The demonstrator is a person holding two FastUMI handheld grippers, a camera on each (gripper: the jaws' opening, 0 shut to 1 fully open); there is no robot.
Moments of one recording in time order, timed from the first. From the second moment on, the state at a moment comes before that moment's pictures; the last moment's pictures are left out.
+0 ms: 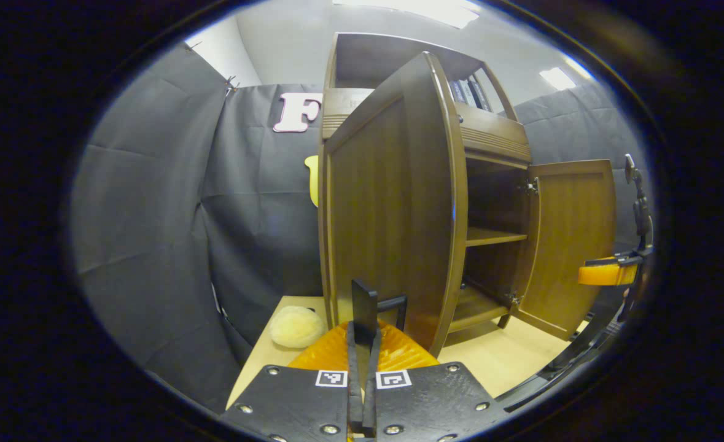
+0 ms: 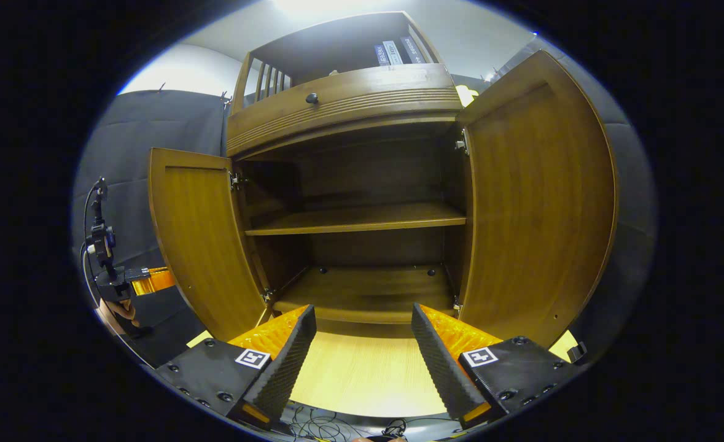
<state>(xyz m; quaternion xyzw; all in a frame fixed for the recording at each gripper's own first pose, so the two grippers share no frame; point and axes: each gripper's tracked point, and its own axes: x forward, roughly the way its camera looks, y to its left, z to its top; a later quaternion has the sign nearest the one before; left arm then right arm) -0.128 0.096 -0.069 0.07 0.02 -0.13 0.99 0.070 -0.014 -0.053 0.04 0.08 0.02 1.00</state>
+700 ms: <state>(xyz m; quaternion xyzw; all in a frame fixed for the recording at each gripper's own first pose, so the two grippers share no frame) -0.113 0.196 -0.047 0.06 -0.01 -0.17 0.98 0.053 -0.045 -0.017 -0.02 0.07 -0.02 1.00</state>
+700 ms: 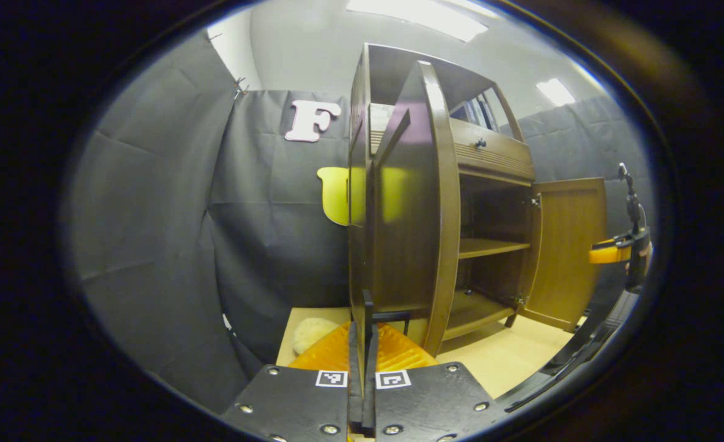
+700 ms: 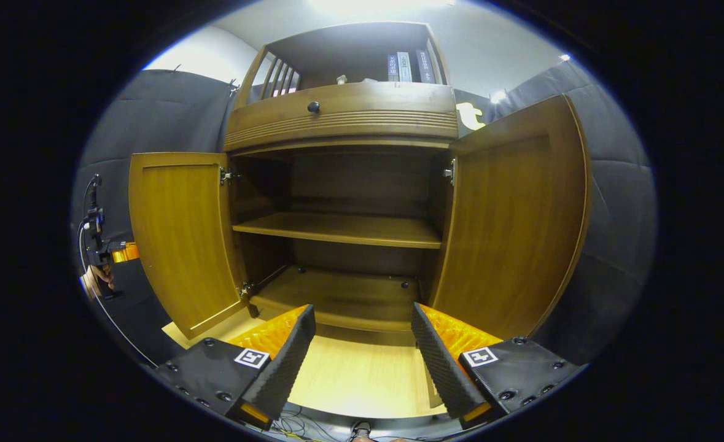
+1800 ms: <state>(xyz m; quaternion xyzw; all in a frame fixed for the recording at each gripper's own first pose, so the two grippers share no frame) -0.289 0.102 0.031 -0.01 -0.08 -0.05 1.00 0.027 -0.065 -0.027 0.02 0.07 0.04 1.00</state>
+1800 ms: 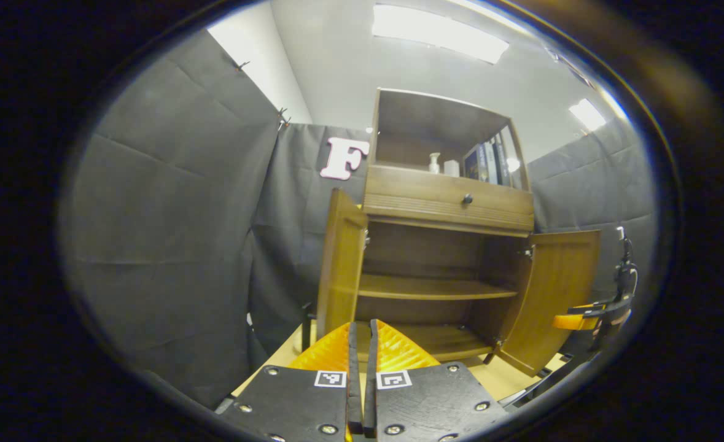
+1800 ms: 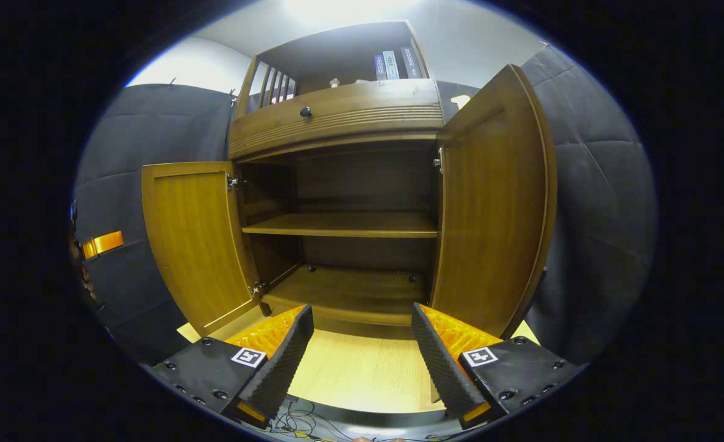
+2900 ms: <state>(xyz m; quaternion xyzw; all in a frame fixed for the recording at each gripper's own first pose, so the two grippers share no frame) -0.323 0.016 0.029 -0.02 -0.09 0.06 0.99 -0.051 -0.162 -0.027 0.01 0.04 0.02 1.00</state>
